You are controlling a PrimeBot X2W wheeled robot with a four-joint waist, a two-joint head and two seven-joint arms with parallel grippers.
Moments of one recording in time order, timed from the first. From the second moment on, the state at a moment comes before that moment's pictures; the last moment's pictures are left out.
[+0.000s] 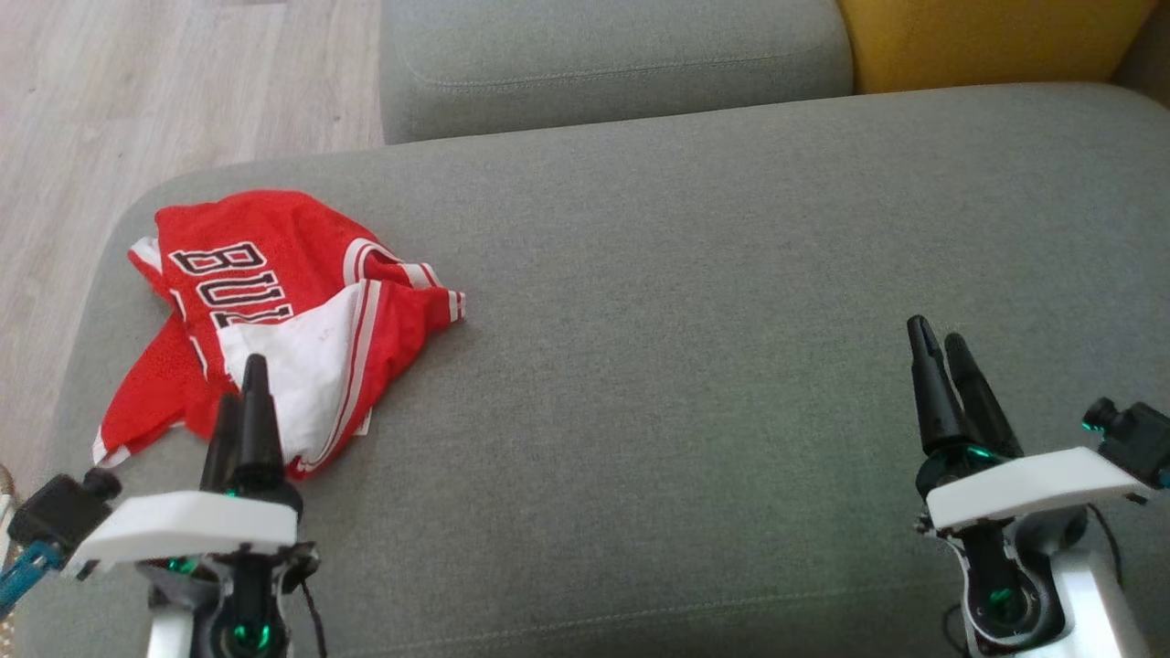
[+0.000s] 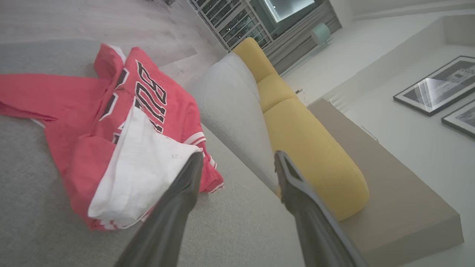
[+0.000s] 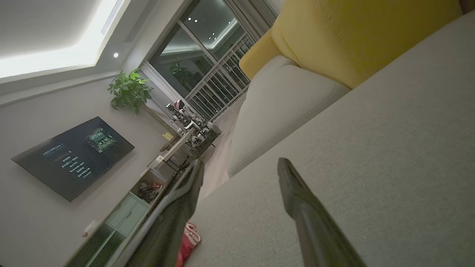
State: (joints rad) left arm 0.01 0.03 0.00 0.02 -0.94 0.04 -0.05; right arm -0.07 -0.04 -0.03 0.12 0.83 0.12 -0.05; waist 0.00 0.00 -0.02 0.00
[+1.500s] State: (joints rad) left arm -0.02 0.23 -0.48 0.01 -0.34 0.42 -0.18; right arm -0.07 -0.05 0.04 0.11 0.23 0.12 -0.17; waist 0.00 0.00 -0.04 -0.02
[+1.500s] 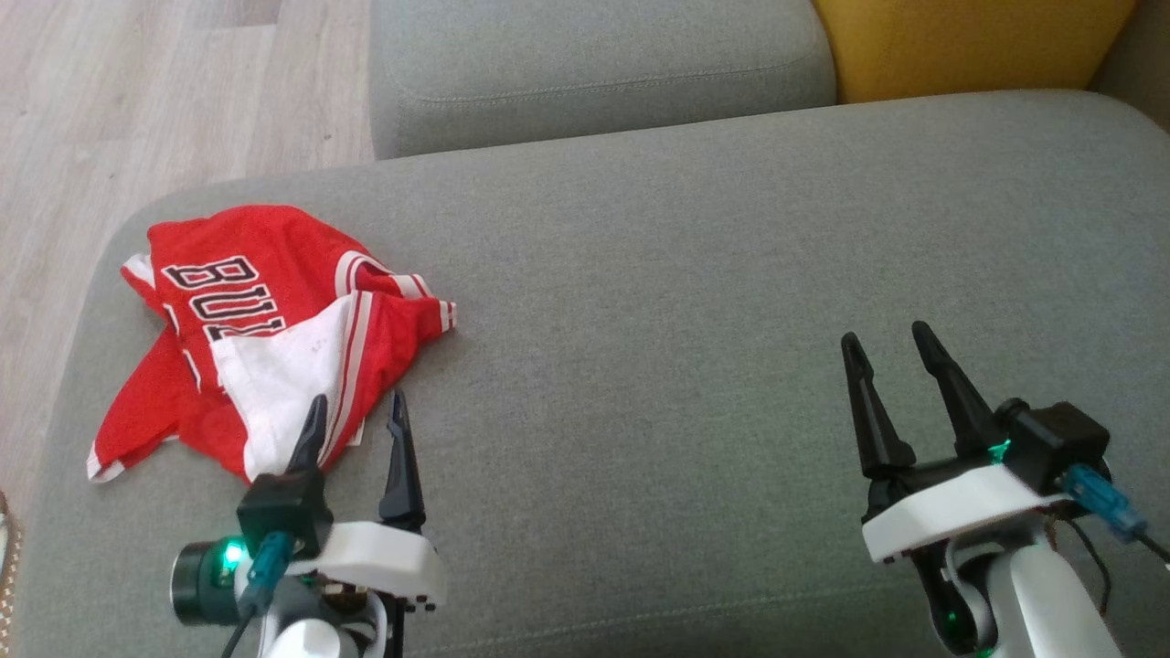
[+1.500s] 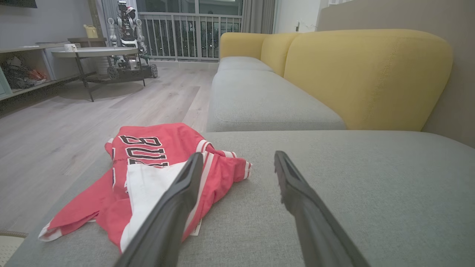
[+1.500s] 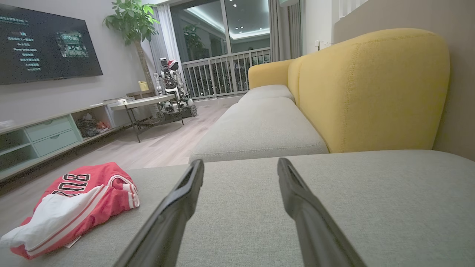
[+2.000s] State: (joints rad) left arm 0.03 0.14 -0.39 0.01 -0.35 0.29 -0.22; right arm -0.07 -0.05 0.06 0.18 0.30 0.12 -0.22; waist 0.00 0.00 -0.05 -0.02
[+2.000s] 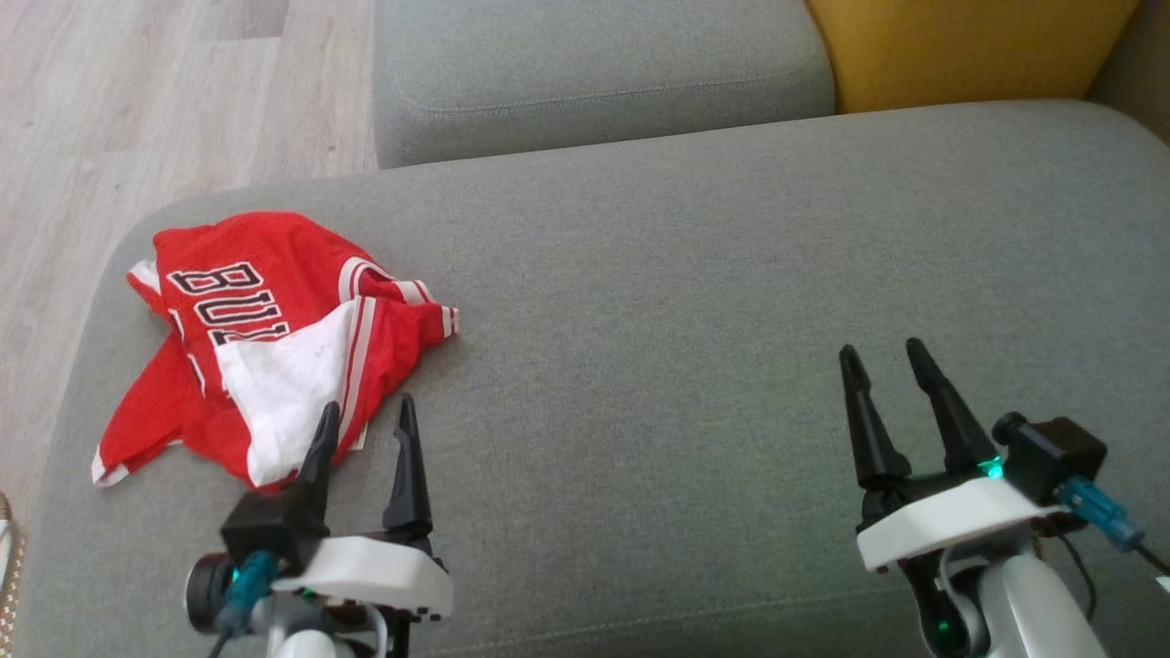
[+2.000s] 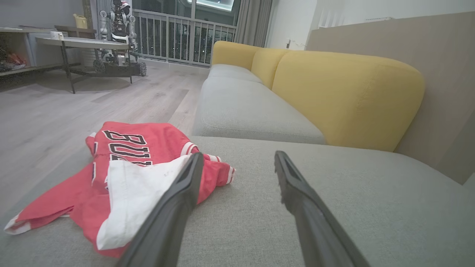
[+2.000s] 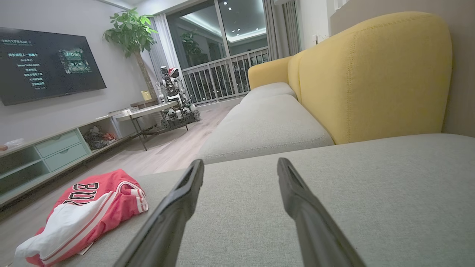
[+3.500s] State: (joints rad) left arm 0.05 0.05 -0.25 0.14 -0.16 0.20 -0.25; right arm -0.09 -0.05 0.07 0.19 0.21 0.12 -0.25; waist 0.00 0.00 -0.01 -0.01
